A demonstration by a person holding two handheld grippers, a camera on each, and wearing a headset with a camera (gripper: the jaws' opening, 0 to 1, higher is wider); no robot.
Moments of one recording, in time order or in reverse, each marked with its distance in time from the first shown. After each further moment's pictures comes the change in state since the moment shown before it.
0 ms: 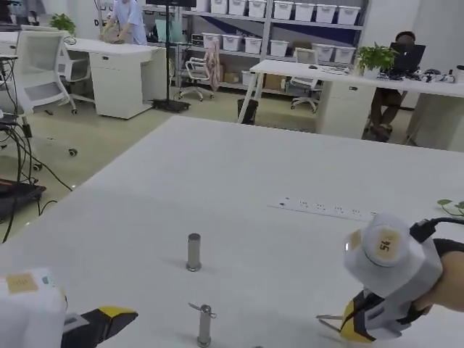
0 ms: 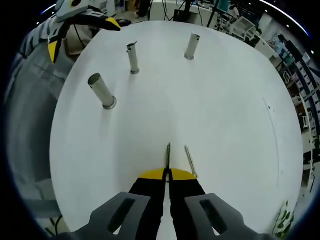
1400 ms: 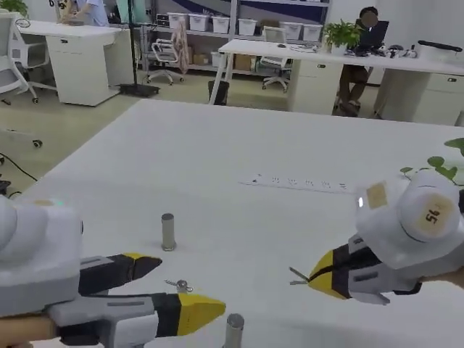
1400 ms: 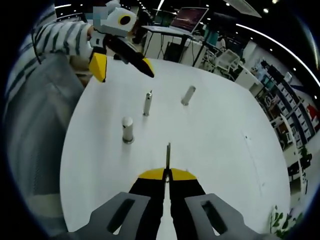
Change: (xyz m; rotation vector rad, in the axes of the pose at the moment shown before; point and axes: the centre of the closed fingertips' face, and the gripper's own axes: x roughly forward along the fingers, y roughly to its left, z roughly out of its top) left arm 0.034 -0.007 0.052 -0.115 -0.075 -0.108; right arm -0.059 0.032 0.048 -0.030 -0.297 -0.182
